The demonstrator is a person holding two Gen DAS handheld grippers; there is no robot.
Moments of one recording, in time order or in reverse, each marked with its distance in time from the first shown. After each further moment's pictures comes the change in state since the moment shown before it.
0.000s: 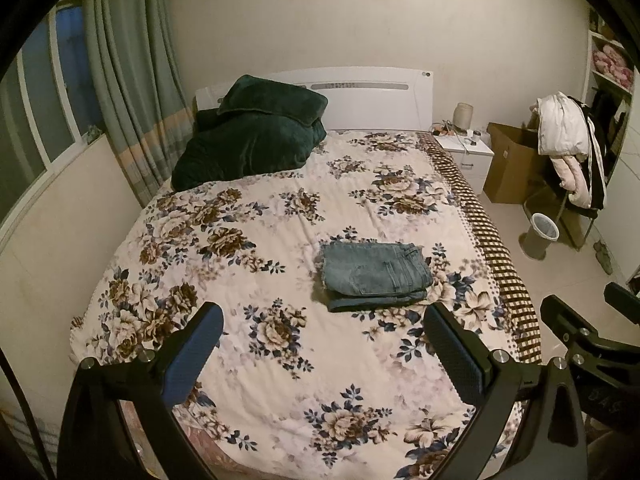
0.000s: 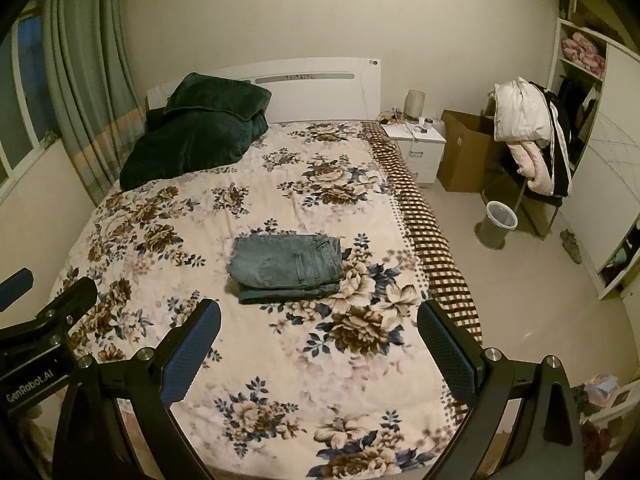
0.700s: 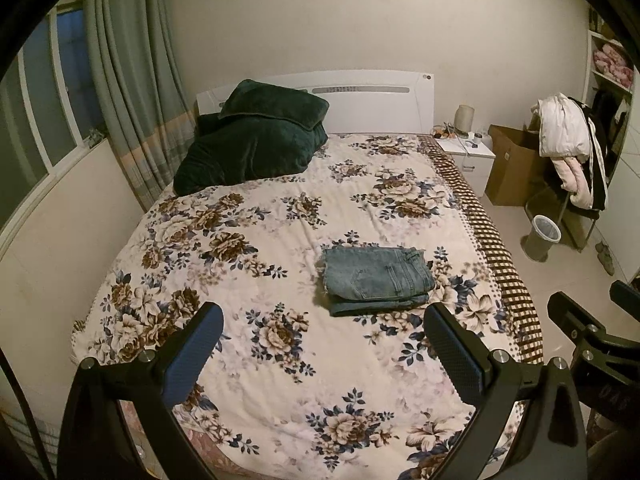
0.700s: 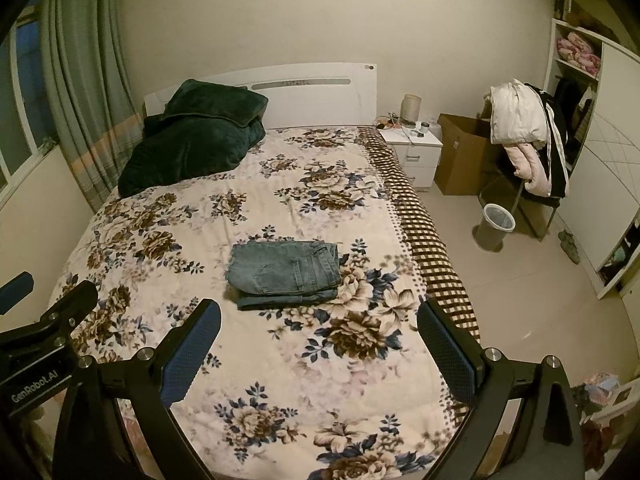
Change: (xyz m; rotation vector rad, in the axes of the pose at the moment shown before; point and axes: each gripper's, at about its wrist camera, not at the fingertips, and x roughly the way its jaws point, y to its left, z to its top) left arm 0.005 -0.011 -0.009 0.013 -0.015 0.011; right arm 0.002 0.000 -0.007 0.018 -0.021 -0.010
